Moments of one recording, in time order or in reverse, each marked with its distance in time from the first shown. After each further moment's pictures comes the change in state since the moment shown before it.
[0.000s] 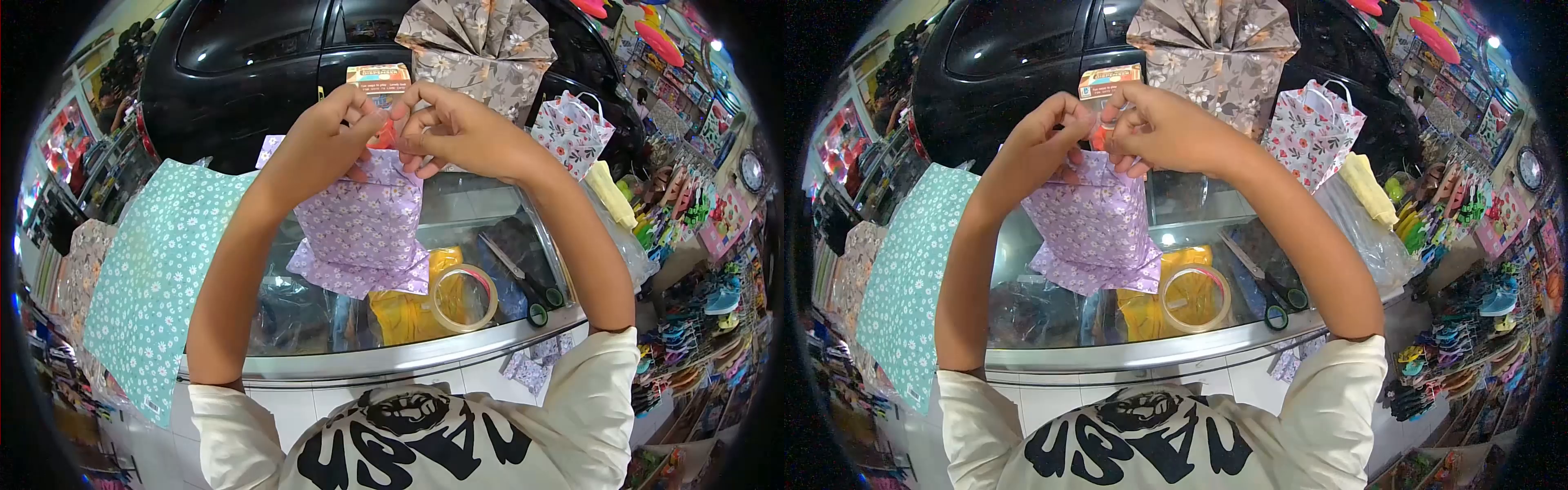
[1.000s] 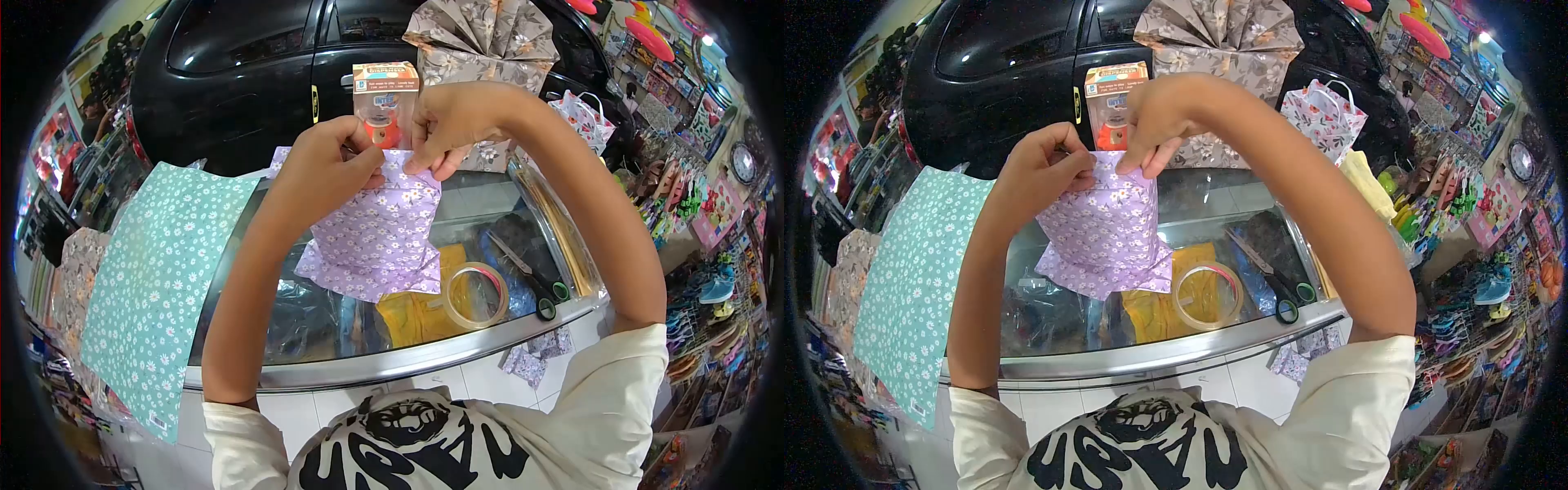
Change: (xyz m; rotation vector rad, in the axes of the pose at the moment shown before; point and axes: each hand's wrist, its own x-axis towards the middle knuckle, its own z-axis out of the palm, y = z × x) left_hand -0.018 -0.014 -0.008 0.025 -0.024 -0.052; right_hand 0.037 -0.035 0.001 -0.442 -0.207 0.520
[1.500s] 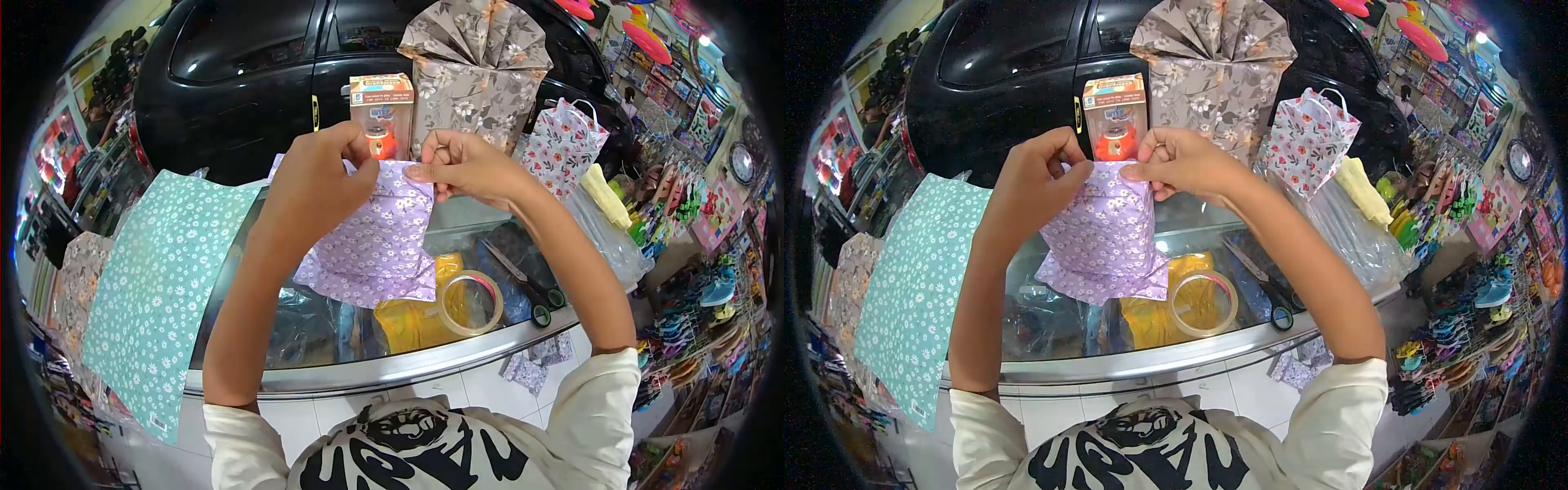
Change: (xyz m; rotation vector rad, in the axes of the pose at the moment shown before) left_hand -0.005 0.014 0.005 0.394 0.180 0.194; right_hand 0.002 0.065 0.044 0.719 0.257 -0.332
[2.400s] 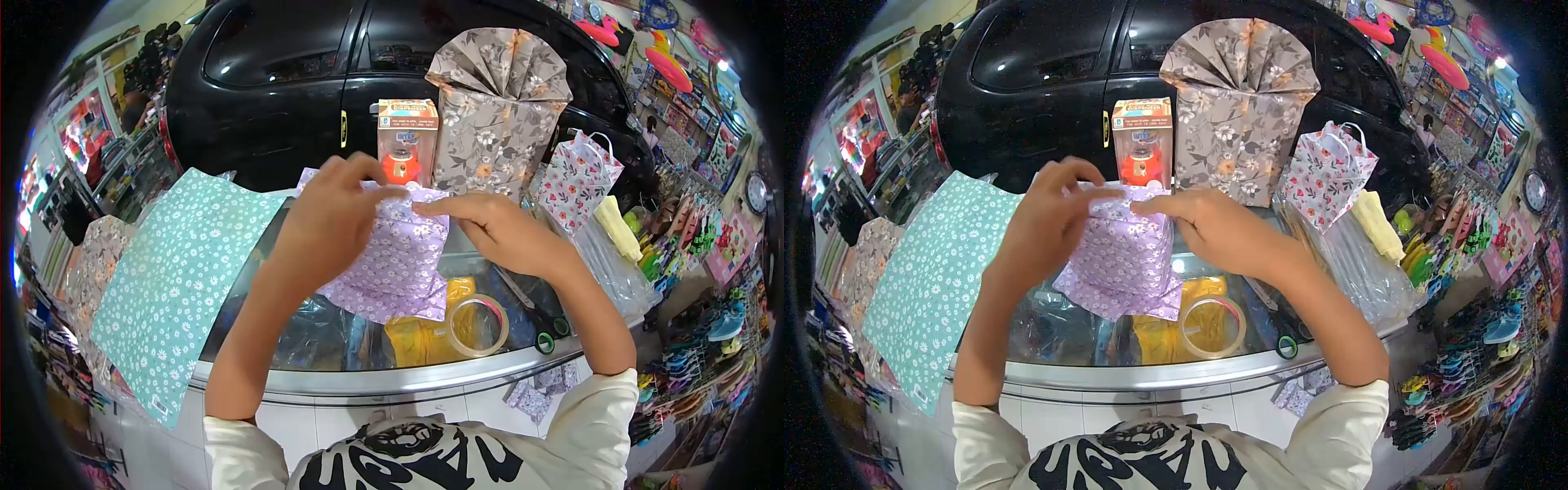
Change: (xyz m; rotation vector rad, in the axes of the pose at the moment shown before) left_hand -0.026 -0.004 -0.012 0.396 -0.006 0.397; right_hand -0.036 -0.003 0.006 -0.852 -0.066 -0.503
